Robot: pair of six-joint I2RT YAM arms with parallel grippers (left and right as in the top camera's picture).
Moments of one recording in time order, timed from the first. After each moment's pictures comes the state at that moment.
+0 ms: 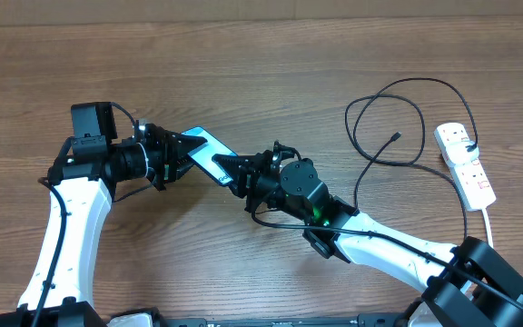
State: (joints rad) left arm 0.12 1.41 1.01 -0.65 0.95 -1.13; right arm 0.82 1.59 0.72 0.70 -0.21 2.05
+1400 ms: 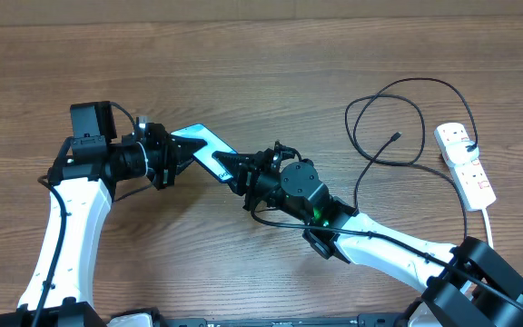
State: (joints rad) left arm 0.12 1.41 1.01 -0.62 0.96 -1.07; right arm 0.82 1.59 0.72 0.73 -0.19 2.09
